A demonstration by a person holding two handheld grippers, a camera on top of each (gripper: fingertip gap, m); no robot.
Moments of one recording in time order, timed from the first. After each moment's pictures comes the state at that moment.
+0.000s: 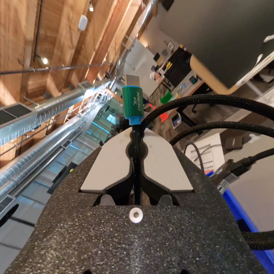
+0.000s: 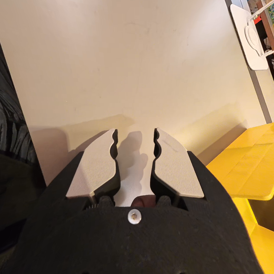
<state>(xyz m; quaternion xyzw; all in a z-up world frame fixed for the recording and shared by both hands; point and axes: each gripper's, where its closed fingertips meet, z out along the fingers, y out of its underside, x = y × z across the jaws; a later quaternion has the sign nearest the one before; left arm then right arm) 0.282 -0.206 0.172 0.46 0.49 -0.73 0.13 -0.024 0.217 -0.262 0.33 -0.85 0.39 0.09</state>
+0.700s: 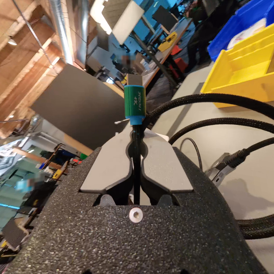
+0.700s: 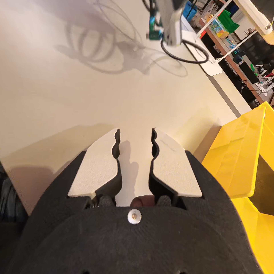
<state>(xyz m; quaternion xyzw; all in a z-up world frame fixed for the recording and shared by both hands) 0.021 -0.047 0.008 0.62 0.39 -0.66 -0.14 -0.021 0.185 -0.234 0.23 -0.84 0.48 0.13</state>
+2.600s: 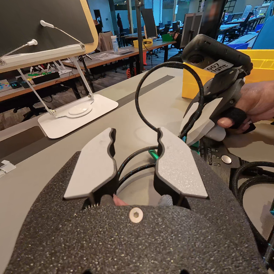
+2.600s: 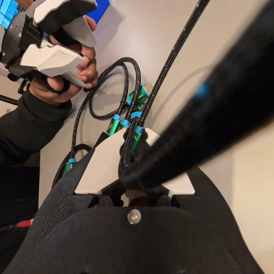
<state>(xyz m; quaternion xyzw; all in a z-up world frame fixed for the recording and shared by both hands) -0.004 -0.105 -0.188 0.53 0.56 -0.50 -0.40 -0.042 -0.033 -0.263 0.07 -0.87 0.34 -0.34</state>
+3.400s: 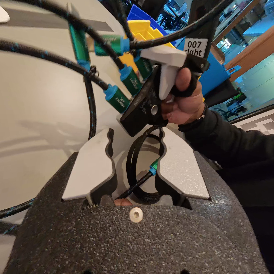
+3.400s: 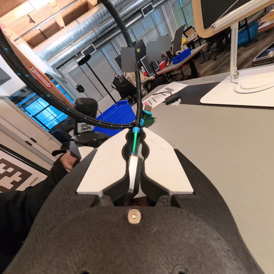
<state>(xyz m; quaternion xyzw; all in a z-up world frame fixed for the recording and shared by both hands) 0.001 -0.011 -0.202 0.51 0.64 -0.16 -0.55 -0.052 -0.046 -0.146 -0.03 -0.70 0.62 -0.36</state>
